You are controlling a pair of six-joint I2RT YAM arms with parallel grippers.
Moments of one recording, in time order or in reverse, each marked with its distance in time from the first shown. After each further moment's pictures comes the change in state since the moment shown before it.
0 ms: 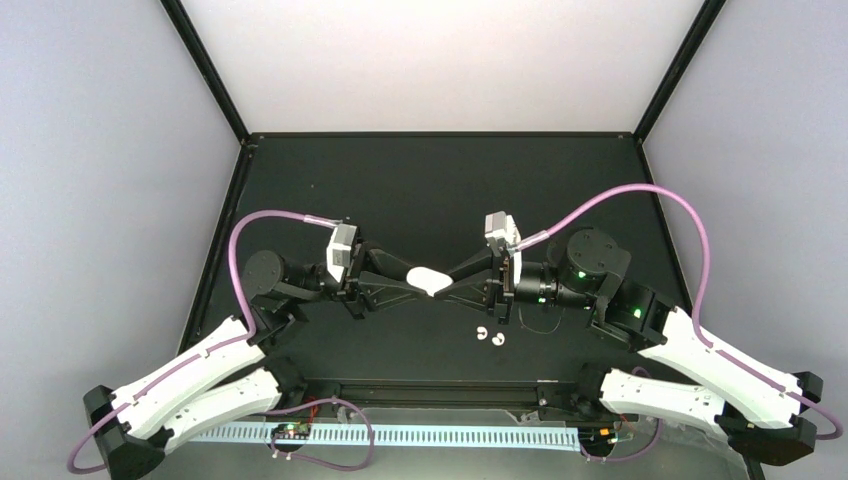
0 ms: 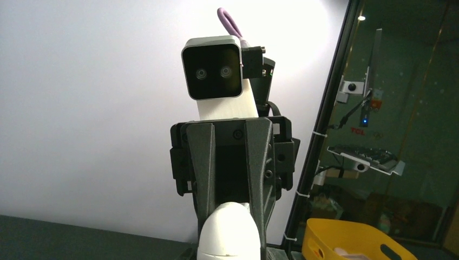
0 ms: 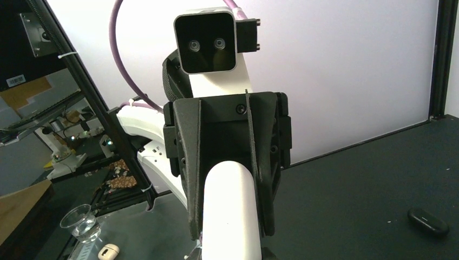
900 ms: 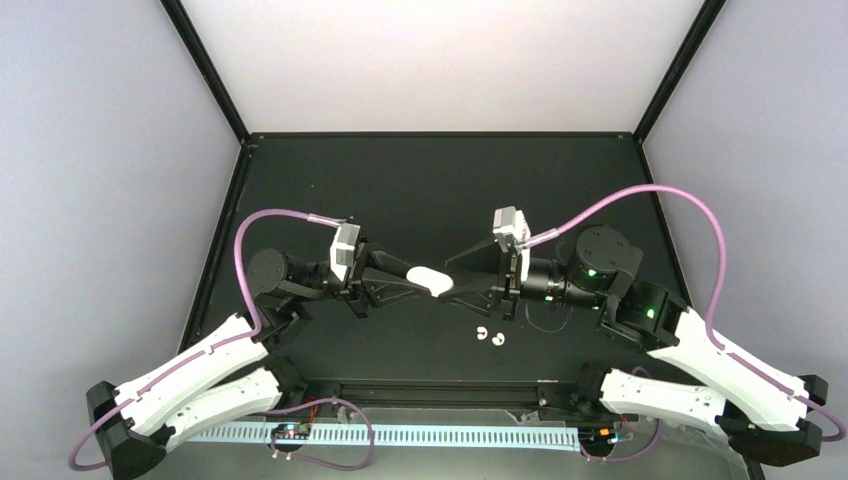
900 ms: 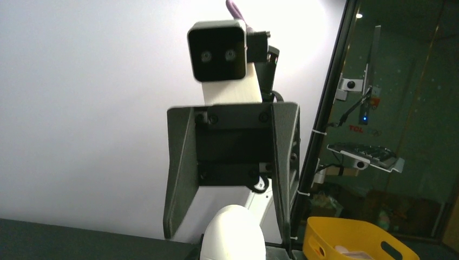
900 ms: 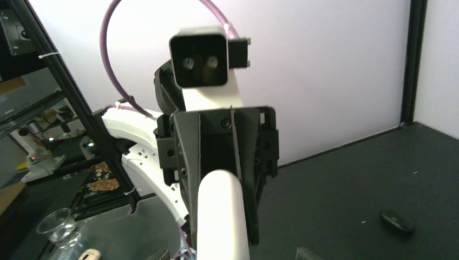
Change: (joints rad) left arm 0.000 0.032 0.000 0.043 0.013 -0.008; right arm 0.000 -0.008 0.034 -0.055 0.043 -0.031
